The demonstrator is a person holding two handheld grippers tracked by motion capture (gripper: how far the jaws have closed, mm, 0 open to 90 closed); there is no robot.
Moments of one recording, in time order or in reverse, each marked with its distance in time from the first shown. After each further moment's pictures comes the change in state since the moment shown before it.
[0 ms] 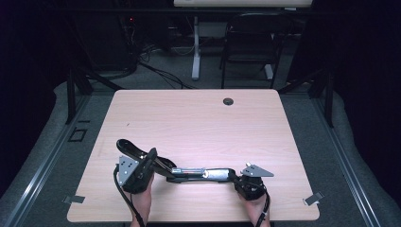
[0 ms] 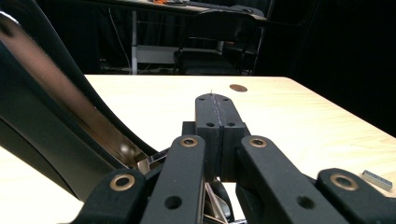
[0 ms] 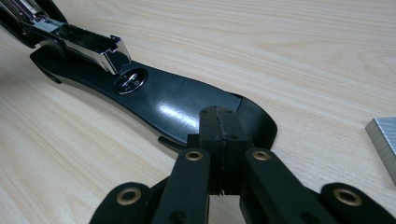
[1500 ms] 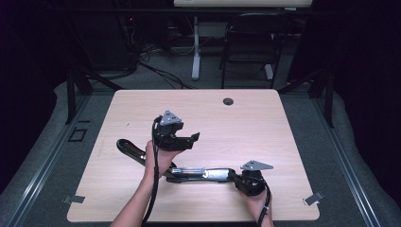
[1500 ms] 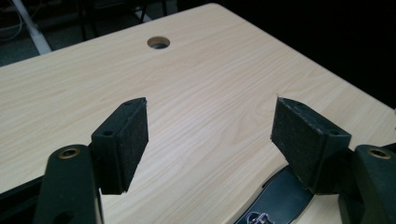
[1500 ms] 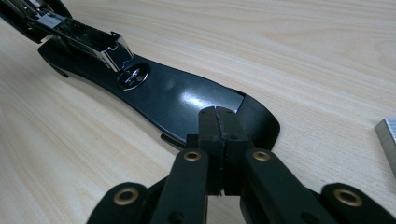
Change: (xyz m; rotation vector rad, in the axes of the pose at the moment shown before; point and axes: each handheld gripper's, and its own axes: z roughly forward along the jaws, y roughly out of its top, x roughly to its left) left arm -0.040 0.090 0.105 0.429 -0.323 0.178; right arm -0.008 0.014 0.001 0.101 0.066 0.022
